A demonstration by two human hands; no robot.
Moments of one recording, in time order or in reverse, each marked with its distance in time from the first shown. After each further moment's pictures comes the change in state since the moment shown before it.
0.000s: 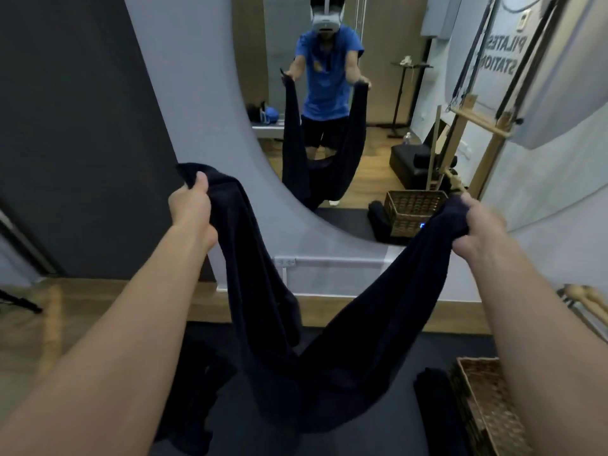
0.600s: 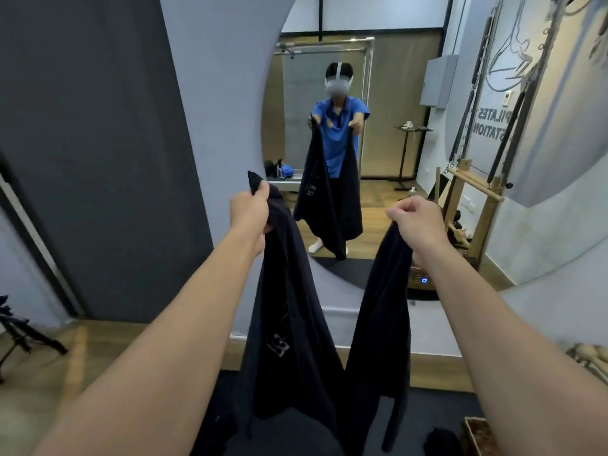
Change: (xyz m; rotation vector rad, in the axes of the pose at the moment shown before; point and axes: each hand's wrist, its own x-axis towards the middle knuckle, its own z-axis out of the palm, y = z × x) left_hand -0.105 0.133 0.062 0.106 -0.229 0.124; right_hand -0.156 -0.086 0.082 -0.708 -0.324 -0.597
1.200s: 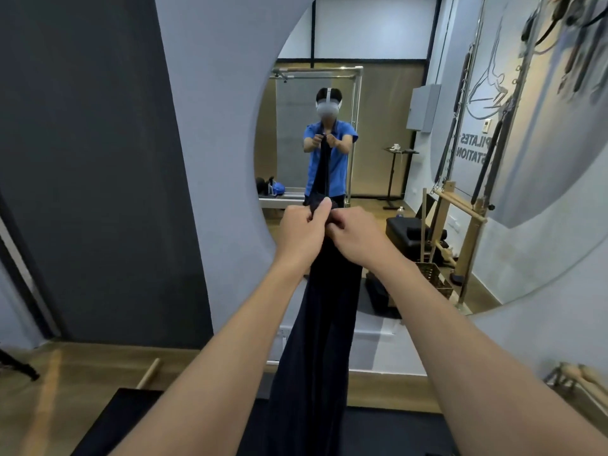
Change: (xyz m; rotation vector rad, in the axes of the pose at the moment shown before) left_hand -0.039 -0.011 0.053 0.407 -0.233 0.402; right_hand -0.021 -0.050 0.041 -0.579 -0.301 -0.610
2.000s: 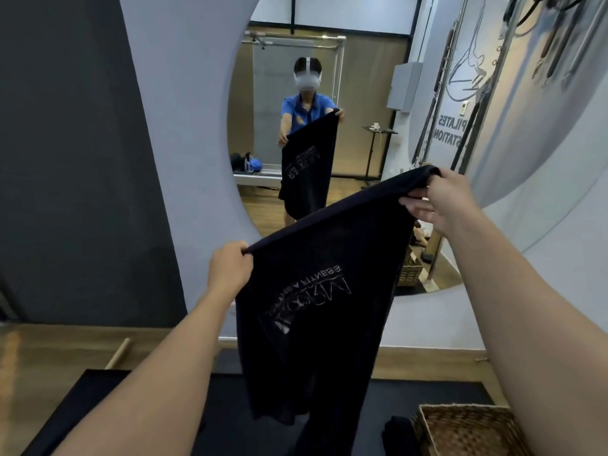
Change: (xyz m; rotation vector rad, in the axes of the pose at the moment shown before) left_hand 0.004 -0.132 -0.028 0.627 -0.019 -0.183; right_hand -0.007 0.104 -0.084 0.858 0.434 0.764
